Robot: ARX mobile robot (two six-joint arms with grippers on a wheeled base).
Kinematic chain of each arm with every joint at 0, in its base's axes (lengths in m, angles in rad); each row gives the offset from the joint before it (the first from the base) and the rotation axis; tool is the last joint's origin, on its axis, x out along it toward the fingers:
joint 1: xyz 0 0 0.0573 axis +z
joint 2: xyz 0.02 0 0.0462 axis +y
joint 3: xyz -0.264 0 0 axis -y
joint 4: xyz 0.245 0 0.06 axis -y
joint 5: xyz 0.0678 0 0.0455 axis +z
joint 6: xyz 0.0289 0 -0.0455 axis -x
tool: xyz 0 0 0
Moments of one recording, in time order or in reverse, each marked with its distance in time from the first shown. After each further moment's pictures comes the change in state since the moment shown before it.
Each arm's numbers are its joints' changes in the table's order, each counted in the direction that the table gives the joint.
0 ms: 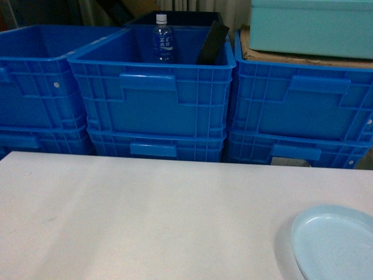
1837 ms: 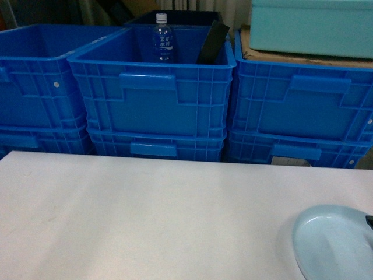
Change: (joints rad) left arm 0.000 0.000 0.000 0.001 0.000 0.000; right arm -0.175 1.916 0.504 0.762 0.182 0.177
